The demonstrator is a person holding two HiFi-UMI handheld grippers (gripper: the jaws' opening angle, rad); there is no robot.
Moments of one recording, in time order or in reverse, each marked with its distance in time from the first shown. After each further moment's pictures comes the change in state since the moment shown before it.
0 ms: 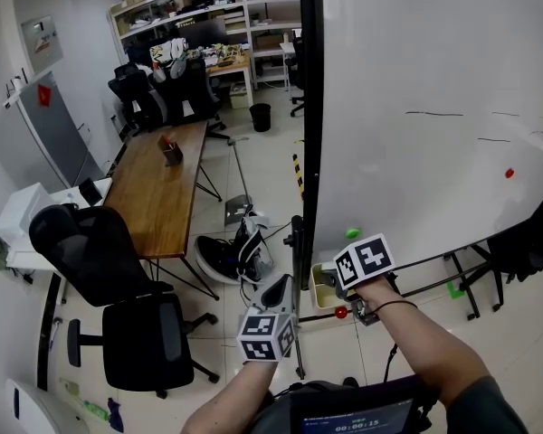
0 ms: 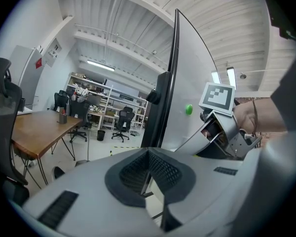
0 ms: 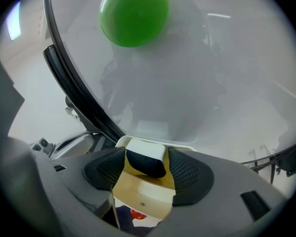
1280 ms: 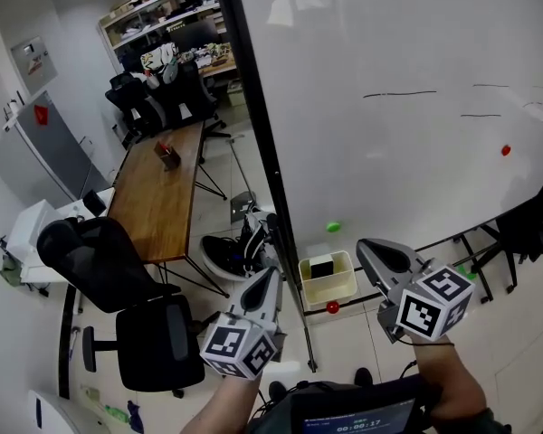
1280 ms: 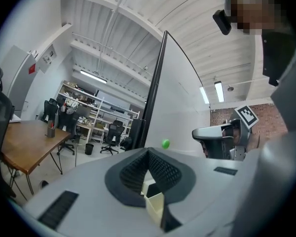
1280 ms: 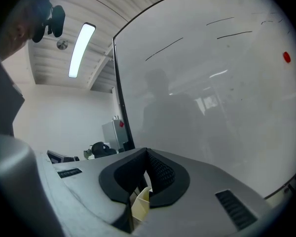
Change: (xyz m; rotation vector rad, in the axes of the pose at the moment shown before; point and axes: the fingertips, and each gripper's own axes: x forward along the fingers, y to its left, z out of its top) left arm -0.041 -0.063 0.082 0.018 -0.162 -0.123; right arm -0.213 0.014 0.040 -0.110 -0.854 0.199
